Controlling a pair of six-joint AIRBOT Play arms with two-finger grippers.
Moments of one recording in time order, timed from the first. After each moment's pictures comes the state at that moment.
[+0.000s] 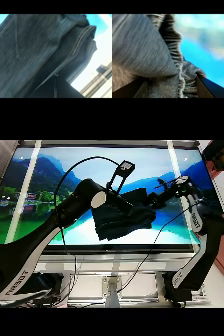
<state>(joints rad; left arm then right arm) -0.82 -1.44 1.59 1.49 -1.07 -1.68 -0.12 -2.06 1.70 -0.86 1.52 1.29</state>
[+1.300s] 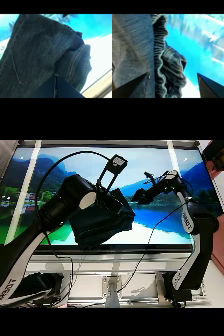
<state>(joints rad) -0.81 -1.35 1.59 1.67 -1.19 -1.68 0.00 -2.09 1.80 -0.76 1.50 1.22</state>
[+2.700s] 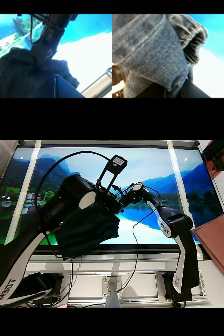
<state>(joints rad) -0.81 -1.35 1.59 1.67 -1.19 -1.68 0.33 -2.18 1.80 -0.52 1.43 1.20</state>
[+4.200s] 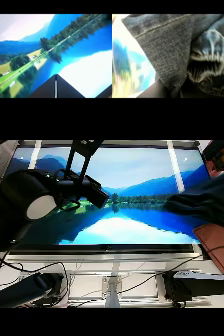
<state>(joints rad) -0.81 -1.13 1.59 1.78 -1.19 -1.68 -1.05 -1.51 1.80 -0.69 1.68 1.40</state>
